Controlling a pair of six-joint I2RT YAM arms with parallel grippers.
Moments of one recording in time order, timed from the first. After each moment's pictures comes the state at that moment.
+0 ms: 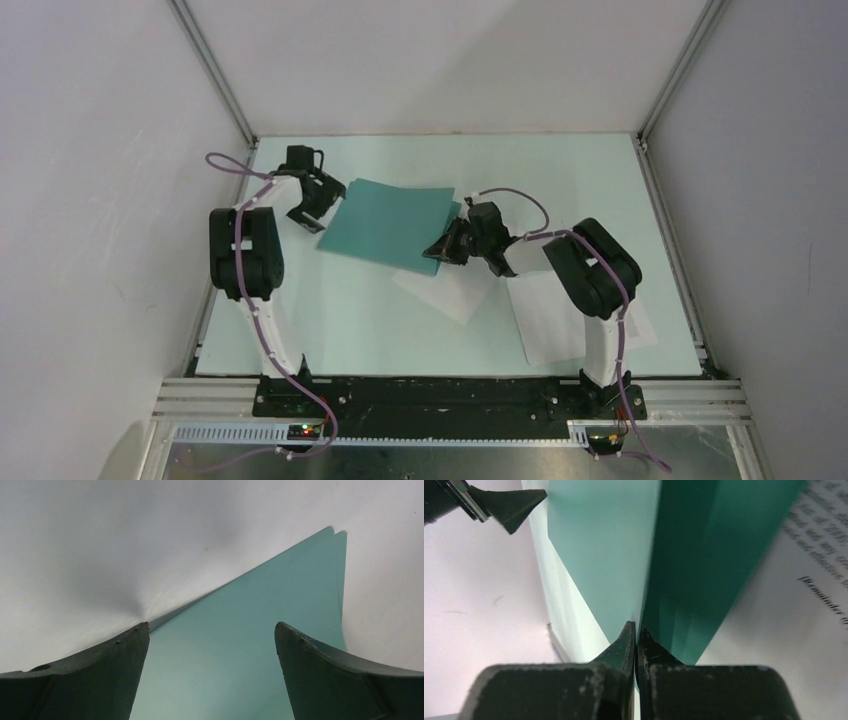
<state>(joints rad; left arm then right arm) 0.01 2.00 1.42 -0.48 -0.03 -0.97 0.59 2.00 0.98 0.47 -0.42 1.08</state>
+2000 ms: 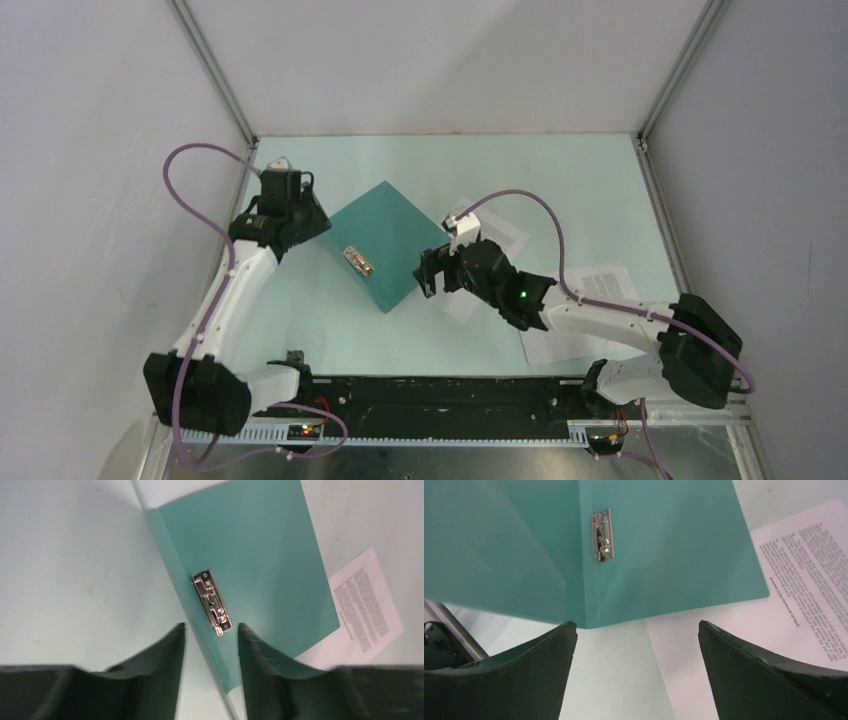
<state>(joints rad) -0.14 1.23 1.14 -0.70 -0.14 -0.54 1.05 1.31 0.79 0.18 0.28 0.35</state>
